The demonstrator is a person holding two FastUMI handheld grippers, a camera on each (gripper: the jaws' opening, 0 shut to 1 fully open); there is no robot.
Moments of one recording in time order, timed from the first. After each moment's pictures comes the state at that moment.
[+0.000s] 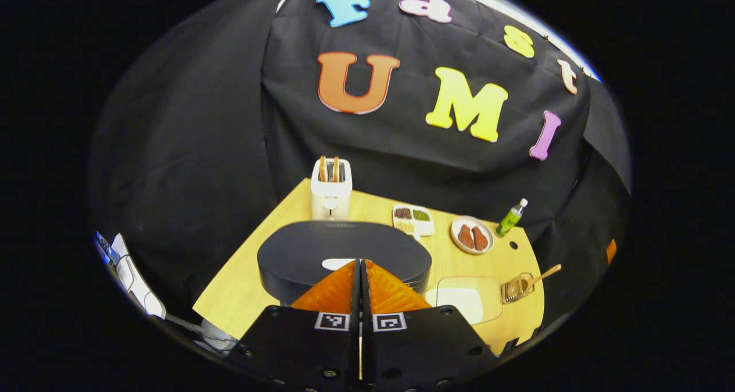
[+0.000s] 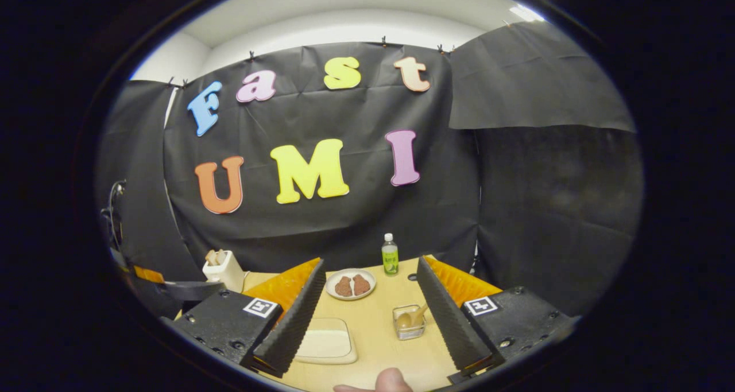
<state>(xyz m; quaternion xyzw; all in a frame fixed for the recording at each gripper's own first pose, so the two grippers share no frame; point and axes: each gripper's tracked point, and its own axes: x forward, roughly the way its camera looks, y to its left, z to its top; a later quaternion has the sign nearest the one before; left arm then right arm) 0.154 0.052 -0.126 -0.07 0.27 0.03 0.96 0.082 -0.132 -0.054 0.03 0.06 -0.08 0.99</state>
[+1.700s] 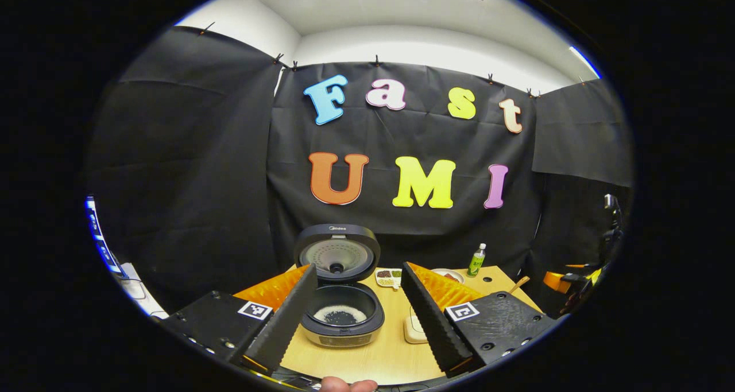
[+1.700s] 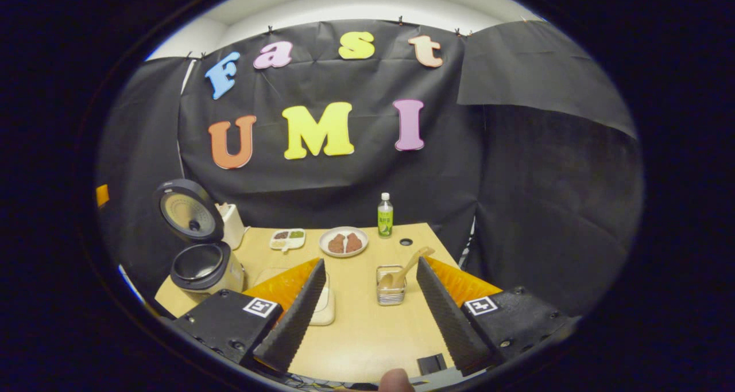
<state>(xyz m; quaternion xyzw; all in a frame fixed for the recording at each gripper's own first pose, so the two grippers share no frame) -0.004 0.010 -0.022 -0.02 0.05 0.00 1.00 0.042 -0.177 -0.141 -0.01 0.16 -0.05 0.98</state>
